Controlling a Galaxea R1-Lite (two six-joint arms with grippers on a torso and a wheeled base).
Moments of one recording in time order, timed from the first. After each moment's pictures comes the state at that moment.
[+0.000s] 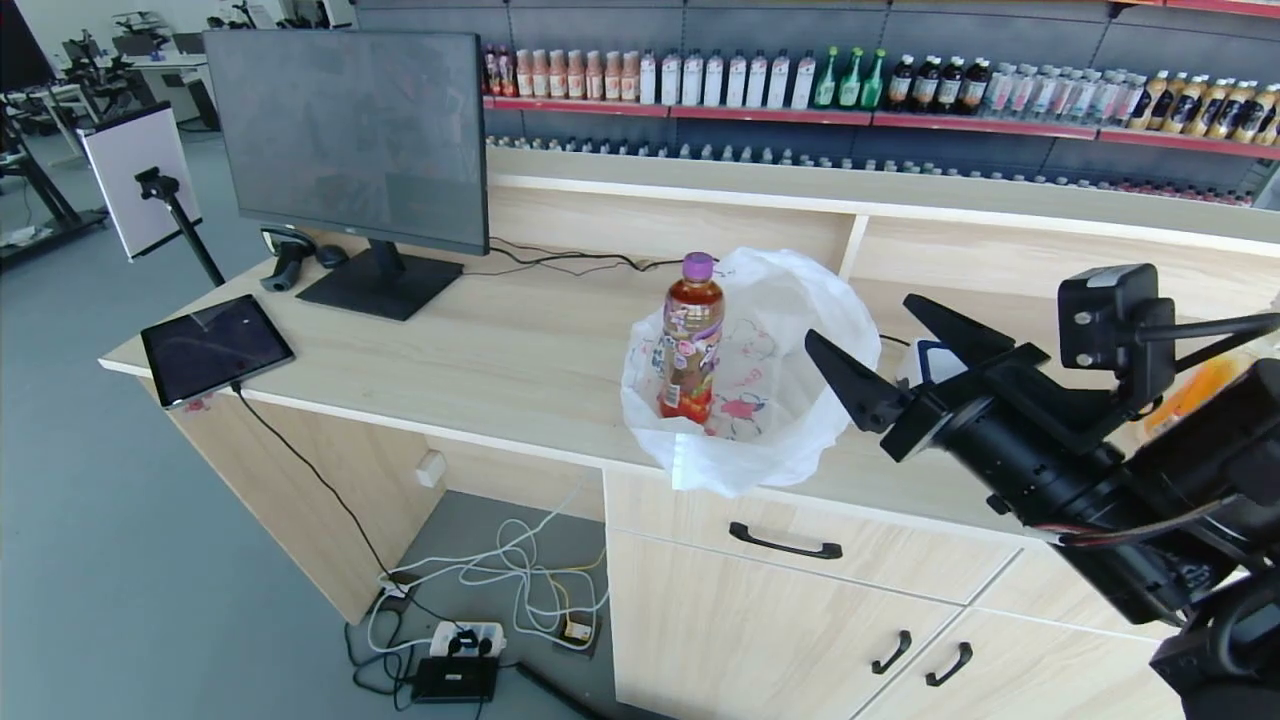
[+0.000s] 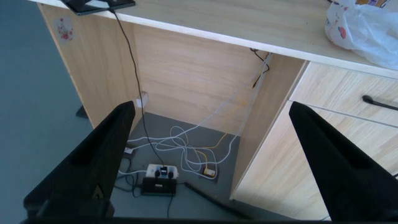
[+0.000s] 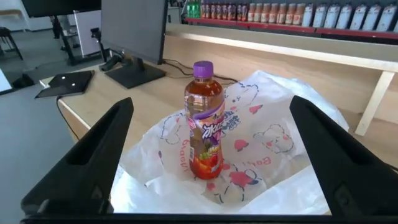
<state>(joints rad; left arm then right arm) 0.00 0.00 0.00 0.00 0.00 -0.01 0.54 1.69 -0.46 -1.57 -0.02 -0.06</state>
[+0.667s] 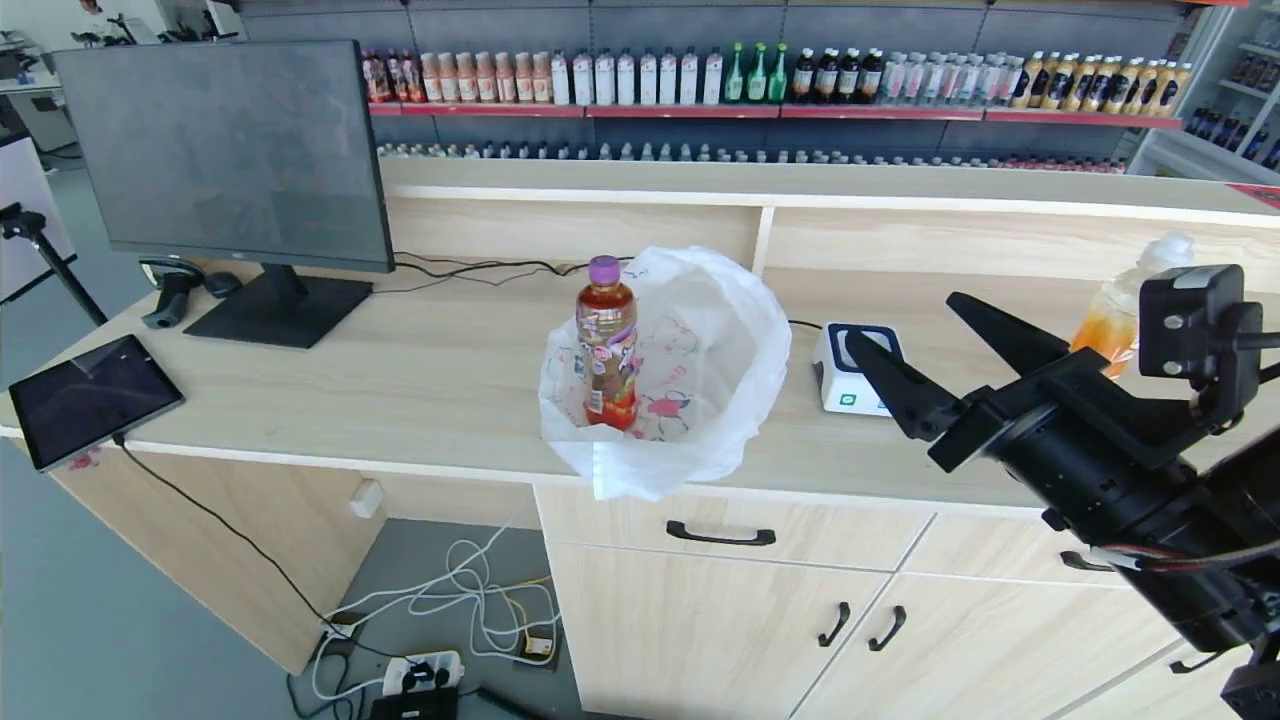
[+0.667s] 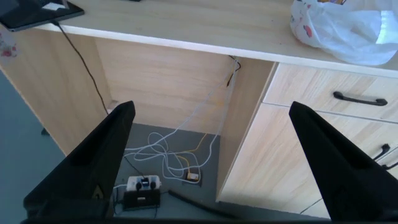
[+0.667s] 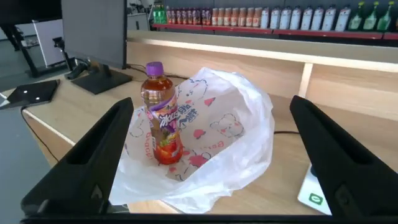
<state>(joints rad) 0.00 0.00 0.00 0.00 0.00 -0.01 0.52 1.62 -0.39 -1.57 -0.02 -0.06</state>
